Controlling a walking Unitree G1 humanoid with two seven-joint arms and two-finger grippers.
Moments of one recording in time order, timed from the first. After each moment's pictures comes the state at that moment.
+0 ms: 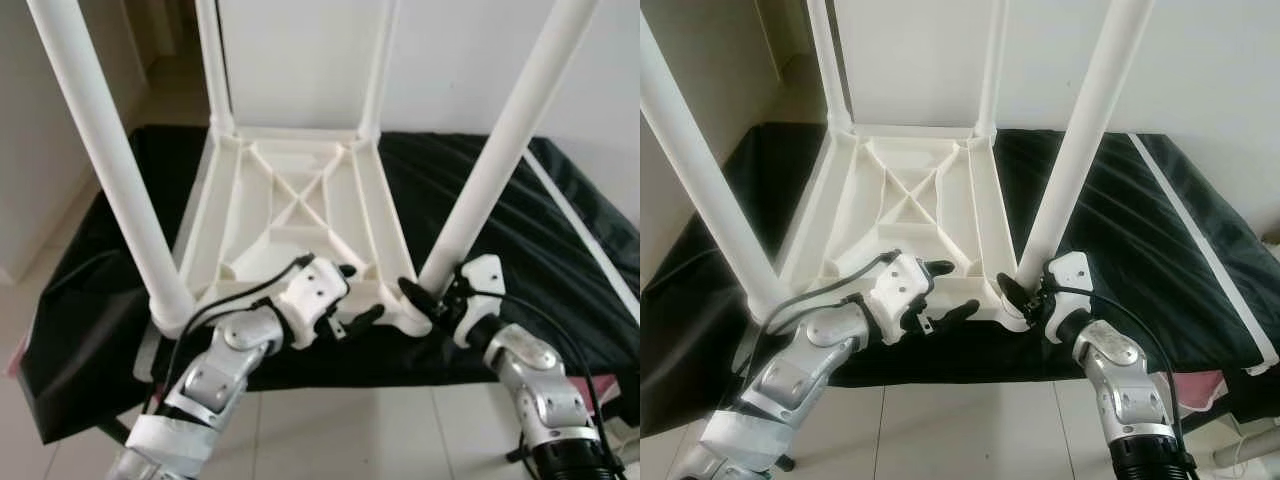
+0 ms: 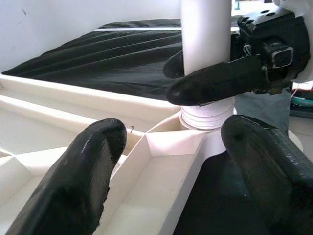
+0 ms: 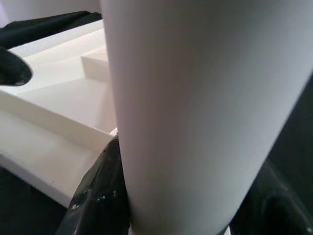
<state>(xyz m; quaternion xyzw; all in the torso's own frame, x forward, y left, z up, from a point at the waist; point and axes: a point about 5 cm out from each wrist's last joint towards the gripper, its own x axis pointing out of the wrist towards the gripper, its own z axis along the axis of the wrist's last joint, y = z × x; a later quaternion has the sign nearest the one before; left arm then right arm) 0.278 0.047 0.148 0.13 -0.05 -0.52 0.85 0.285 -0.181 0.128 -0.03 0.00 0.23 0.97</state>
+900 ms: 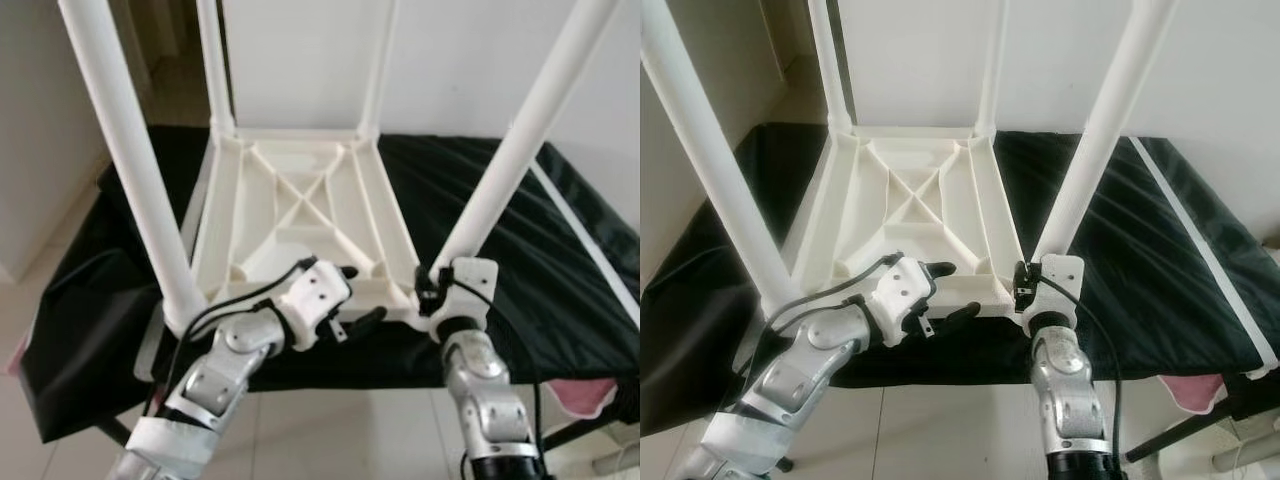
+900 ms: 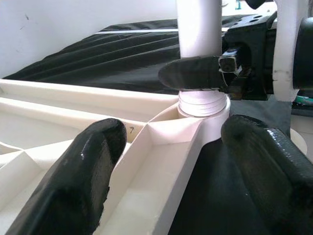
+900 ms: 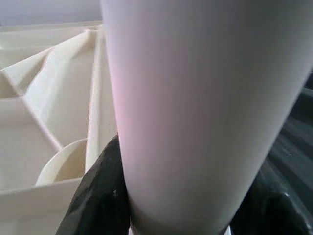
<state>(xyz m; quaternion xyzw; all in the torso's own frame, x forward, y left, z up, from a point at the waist) 0.276 0.045 0.149 0.14 -0.06 -0.52 0.84 0.281 -0.154 0.127 0.03 0.01 -0.10 0.99</state>
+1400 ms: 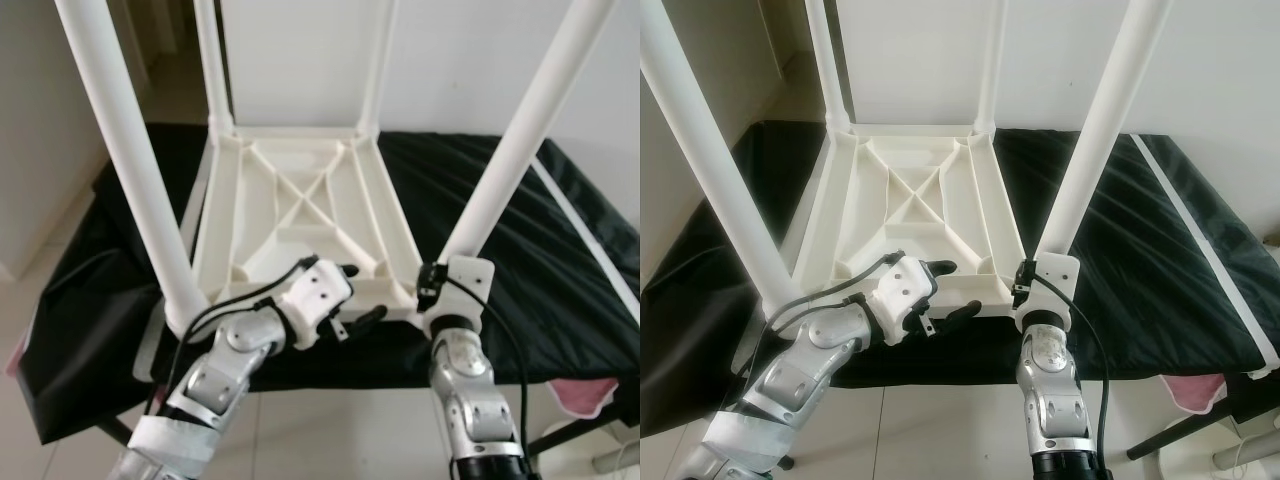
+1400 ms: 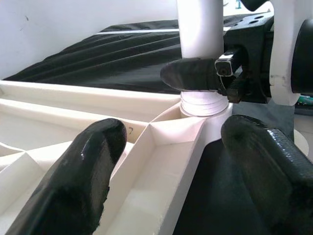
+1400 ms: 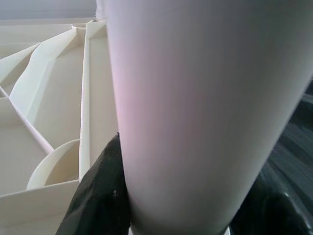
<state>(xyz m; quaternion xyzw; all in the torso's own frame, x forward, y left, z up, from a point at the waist) 0.276 0.043 0.150 0.14 -0.07 -0.52 0.84 0.279 -0.145 0.126 0.02 0.02 -0.11 0.99</state>
